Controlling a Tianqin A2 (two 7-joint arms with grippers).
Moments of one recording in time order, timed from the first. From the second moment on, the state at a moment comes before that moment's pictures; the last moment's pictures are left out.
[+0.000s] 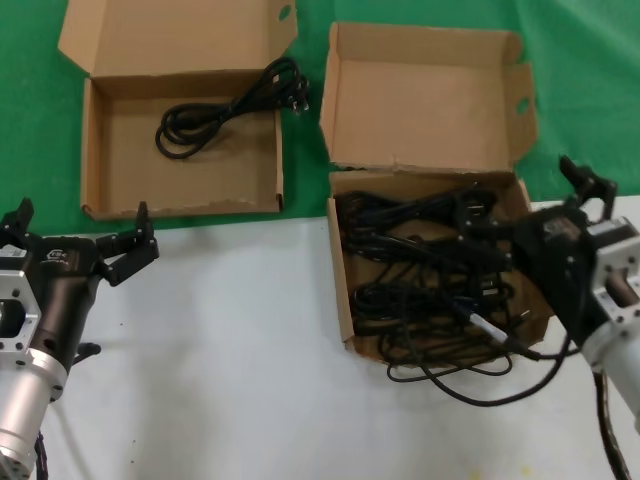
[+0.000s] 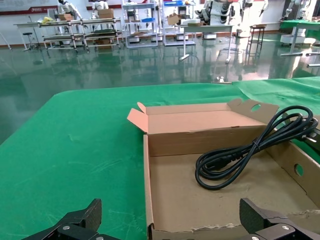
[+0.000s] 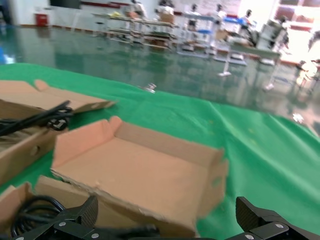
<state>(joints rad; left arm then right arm) 0.00 -0.30 1.60 -1.60 -1.79 0.01 0.00 0.13 0.31 -1.67 1.58 1.73 -0.08 -0.13</state>
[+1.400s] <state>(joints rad) 0.00 -0.30 1.60 -1.60 -1.80 0.00 0.00 0.02 0.30 -1.61 1.60 1.79 -0.01 -0.02</state>
